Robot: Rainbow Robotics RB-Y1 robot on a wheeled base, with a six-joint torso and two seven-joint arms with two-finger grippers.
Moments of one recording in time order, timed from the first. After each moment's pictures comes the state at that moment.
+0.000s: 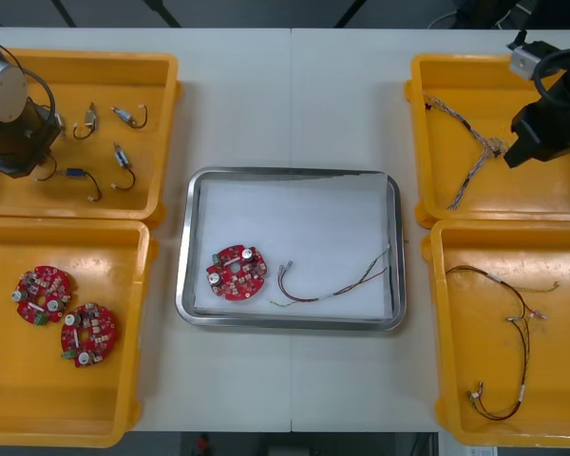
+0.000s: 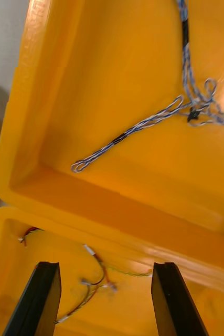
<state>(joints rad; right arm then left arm) -1.00 -1.20 0.61 -1.59 -1.31 1.54 1.41 -1.07 0.88 -0.81 -0.74 0.96 1.01 -0.22</state>
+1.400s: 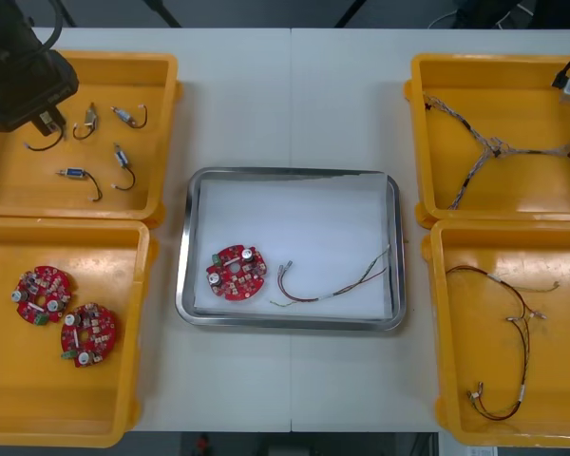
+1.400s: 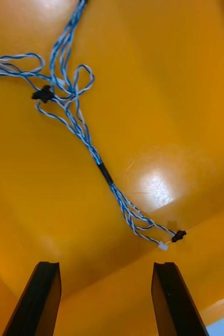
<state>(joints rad) -0.95 -1.07 0.51 -0.87 -1.27 1.12 2.71 -1.15 1.04 -0.64 -1.33 1.11 1.66 -0.28</state>
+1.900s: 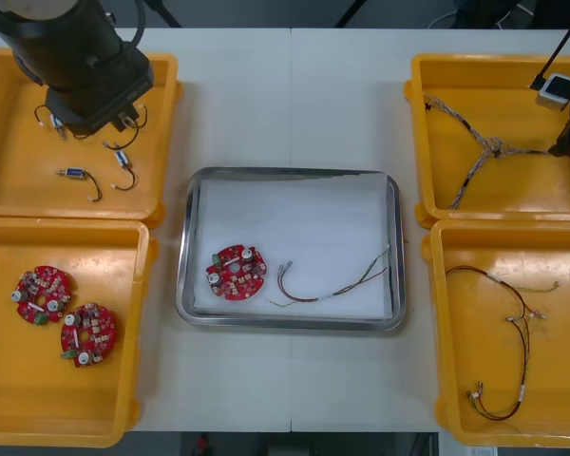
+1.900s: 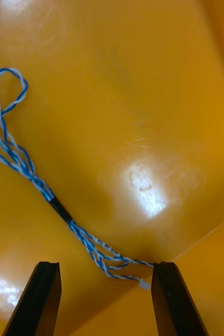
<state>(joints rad) -1.06 -0.95 0.65 -0.62 -1.26 0.92 2.71 -1.09 0.85 -0.50 -1.61 0.95 1.76 -0.03</state>
